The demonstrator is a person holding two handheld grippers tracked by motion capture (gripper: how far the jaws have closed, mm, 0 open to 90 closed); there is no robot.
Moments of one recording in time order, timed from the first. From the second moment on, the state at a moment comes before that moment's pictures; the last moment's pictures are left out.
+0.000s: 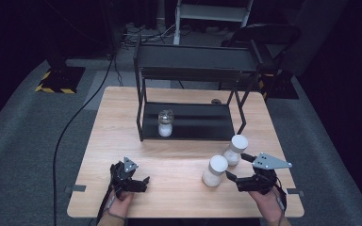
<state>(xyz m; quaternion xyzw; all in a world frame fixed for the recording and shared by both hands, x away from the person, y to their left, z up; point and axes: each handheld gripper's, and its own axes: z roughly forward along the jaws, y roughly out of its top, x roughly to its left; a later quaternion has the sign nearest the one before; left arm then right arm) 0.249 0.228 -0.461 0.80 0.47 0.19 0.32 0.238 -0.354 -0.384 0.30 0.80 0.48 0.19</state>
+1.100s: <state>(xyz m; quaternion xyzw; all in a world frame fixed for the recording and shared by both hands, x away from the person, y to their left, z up) 0.249 0.228 -0.461 0.80 0.47 0.19 0.32 0.273 -0.309 -0.396 0.27 0.84 0.44 0.15</state>
